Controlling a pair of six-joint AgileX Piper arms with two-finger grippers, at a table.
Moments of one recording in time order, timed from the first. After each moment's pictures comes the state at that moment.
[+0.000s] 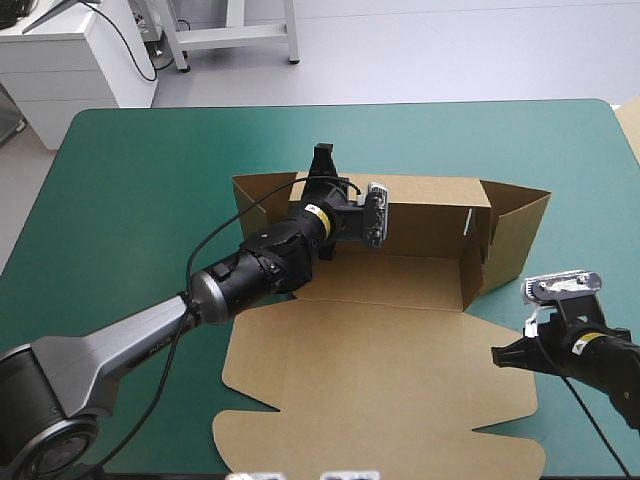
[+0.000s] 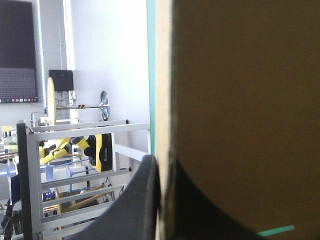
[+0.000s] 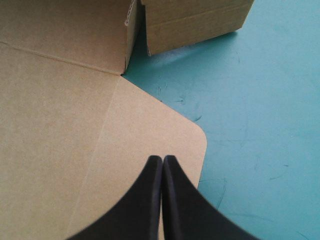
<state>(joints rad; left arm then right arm) -0.88 1.68 -1.37 1.02 0.48 0.20 0.04 0.77 -0.66 0.14 0.88 -0.18</state>
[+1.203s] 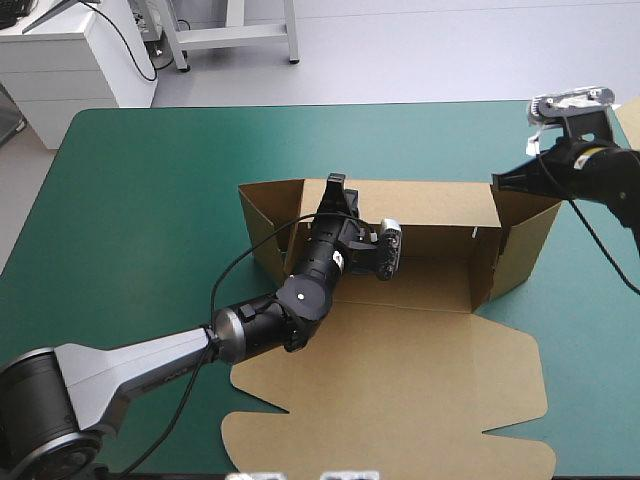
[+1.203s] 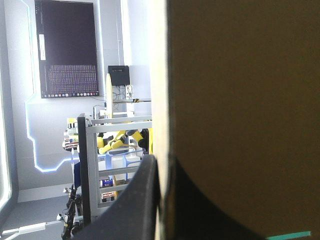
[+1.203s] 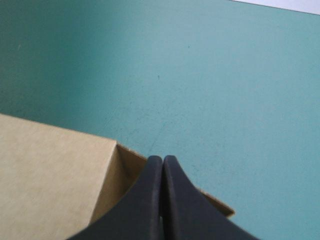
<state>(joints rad) -1.01 1.69 -1.18 1.65 0.61 -0.41 0.04 1.34 -1.47 0.05 0.93 -0.14</state>
